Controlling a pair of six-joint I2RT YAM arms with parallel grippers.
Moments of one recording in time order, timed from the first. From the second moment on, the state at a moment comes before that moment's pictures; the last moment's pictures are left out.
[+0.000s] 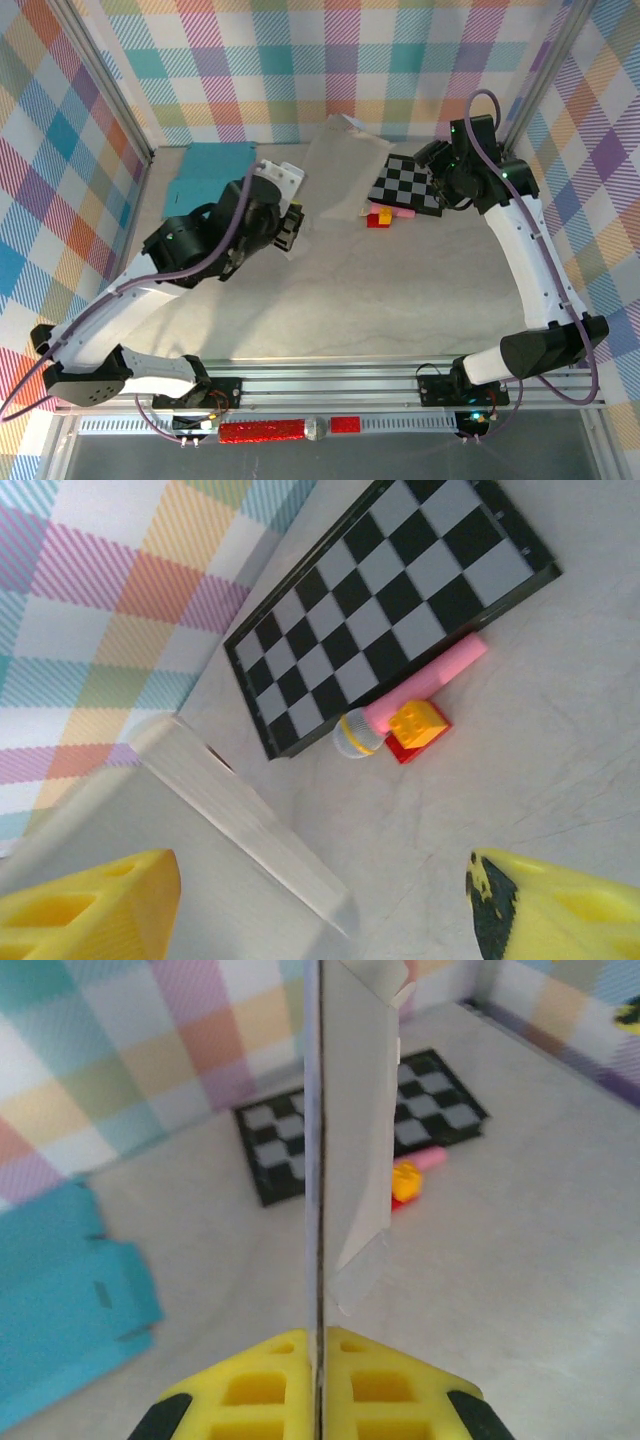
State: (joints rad) left arm -0.95 1.27 1.69 -0.99 -0.38 -0.17; right arm 0.27 1.43 1.73 -1.06 0.07 1.09
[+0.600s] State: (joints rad) left arm -0.84 1.57 1.62 -1.14 -0.10 -0.11; right arm 0.34 1.49 1.75 -1.24 -0.05 1.14
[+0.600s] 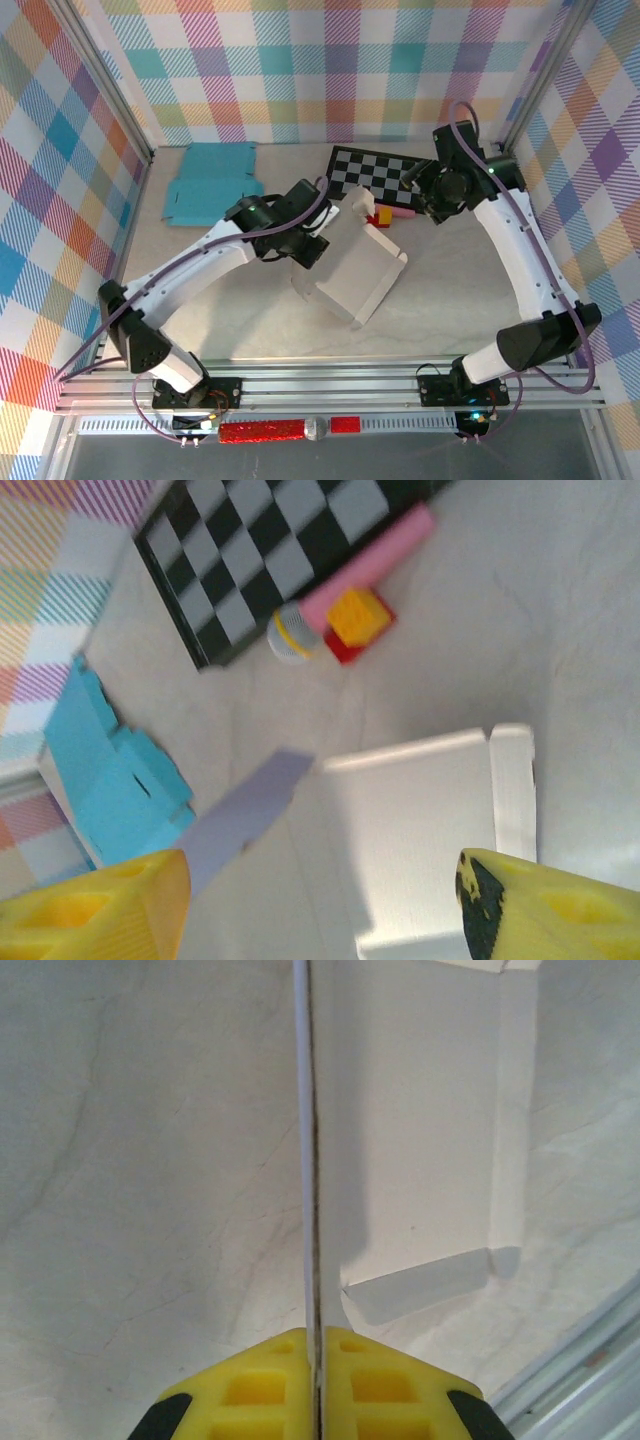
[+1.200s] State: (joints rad) left arm -0.84 1.76 1.81 -1.17 -0.18 0.04; right arm 0.48 1.70 1.97 -1.31 -0.21 1.34
